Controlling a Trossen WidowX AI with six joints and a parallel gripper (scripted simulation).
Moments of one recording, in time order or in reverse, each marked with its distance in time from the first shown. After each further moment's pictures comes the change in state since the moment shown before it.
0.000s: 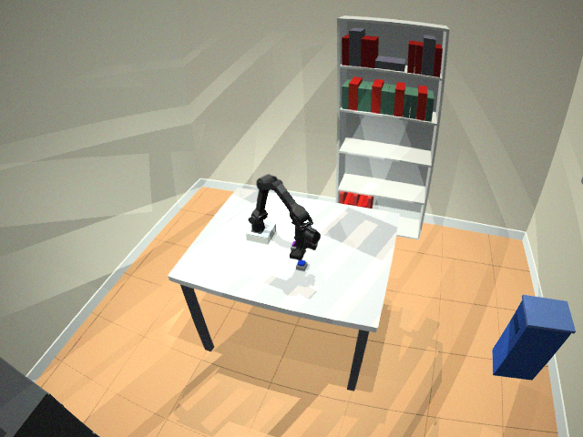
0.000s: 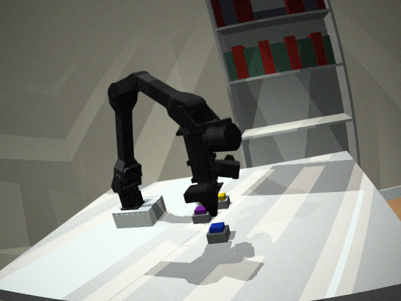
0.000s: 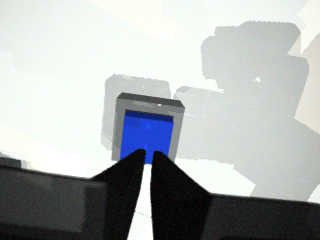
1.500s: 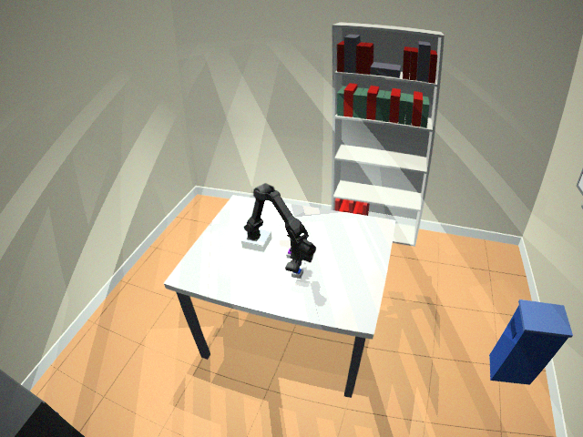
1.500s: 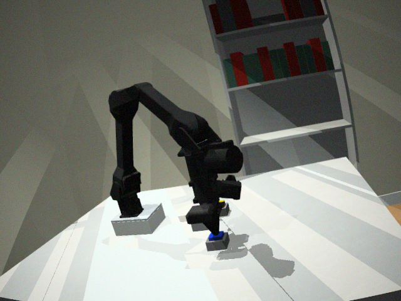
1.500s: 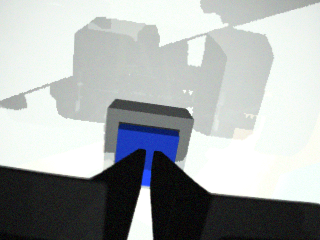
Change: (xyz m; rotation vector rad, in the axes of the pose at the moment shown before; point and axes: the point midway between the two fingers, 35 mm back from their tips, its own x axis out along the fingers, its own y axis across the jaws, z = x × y) arm 0.032 0.001 -0.001 0.000 0.003 0.001
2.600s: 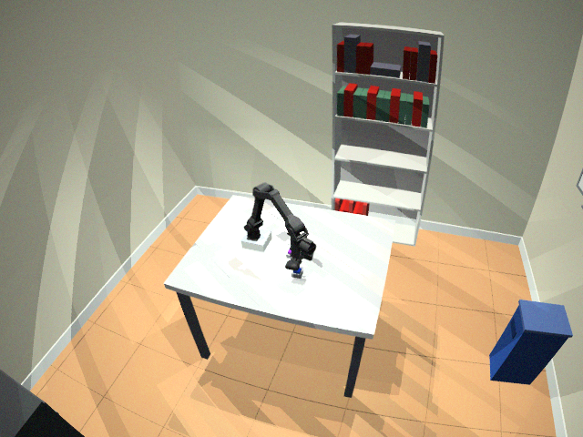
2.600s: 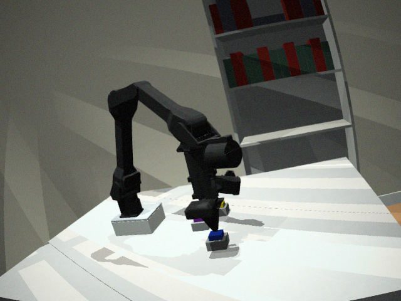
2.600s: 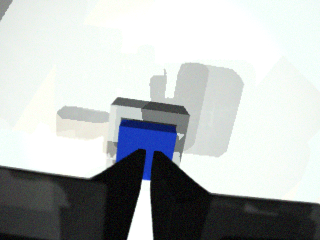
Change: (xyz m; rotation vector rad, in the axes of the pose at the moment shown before) arm -0.011 -0.001 0.001 0.000 -0.005 -0.002
